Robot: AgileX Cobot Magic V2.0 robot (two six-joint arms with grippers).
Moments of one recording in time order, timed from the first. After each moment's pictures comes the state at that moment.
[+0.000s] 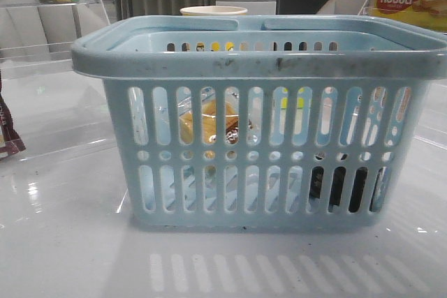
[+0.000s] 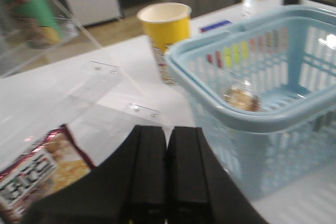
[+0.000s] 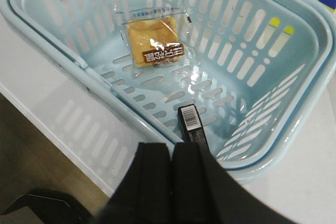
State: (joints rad) left arm -0.29 0.30 -0.50 -0.23 0.48 0.39; right arm 0.44 0.86 -0.90 0.17 0.77 -0.25
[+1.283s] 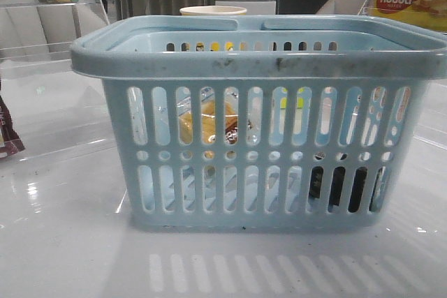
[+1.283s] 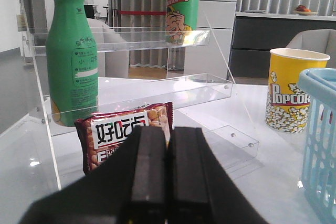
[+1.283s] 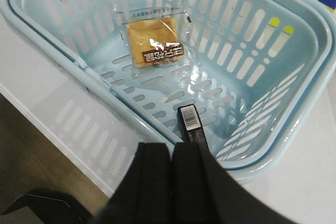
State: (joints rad) left arm -0.03 0.00 0.01 0.00 0.03 -0.03; right arm 0.44 0.86 -0.90 0.17 0.77 -0.25
